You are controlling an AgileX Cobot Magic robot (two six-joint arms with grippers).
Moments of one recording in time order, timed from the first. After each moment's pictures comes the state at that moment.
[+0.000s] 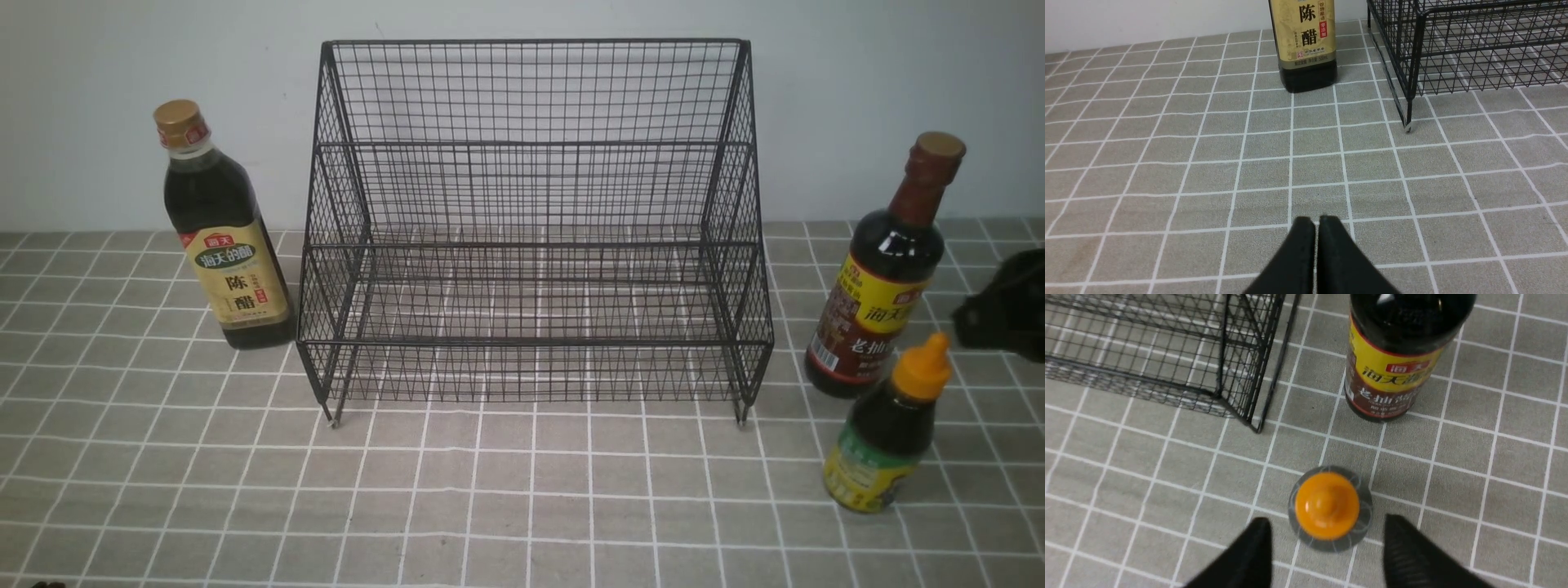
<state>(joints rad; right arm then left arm) 0.10 1.23 -1.04 0.17 0.97 -0.15 -0.05 -0.01 0.03 0.04 0.38 0.02</state>
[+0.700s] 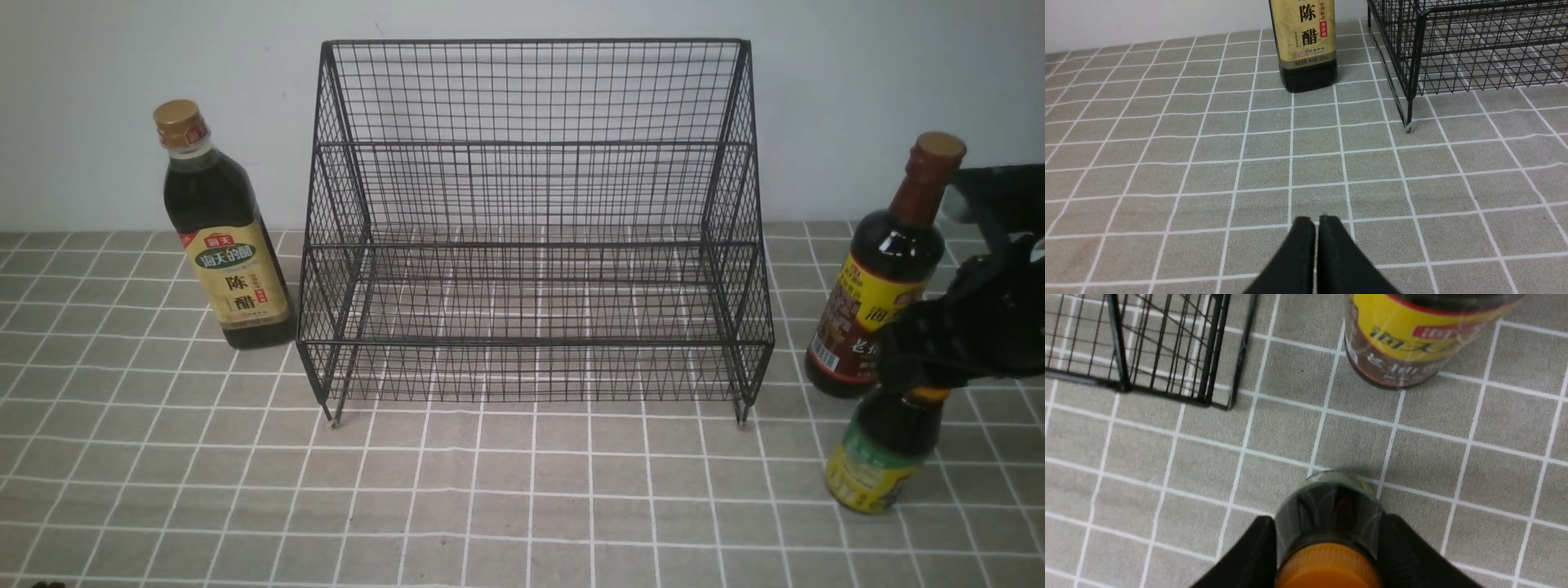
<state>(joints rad) 0.10 1.46 -1.04 0.18 0.92 -0.15 -0.05 -0.01 0.03 0.04 0.38 0.02</state>
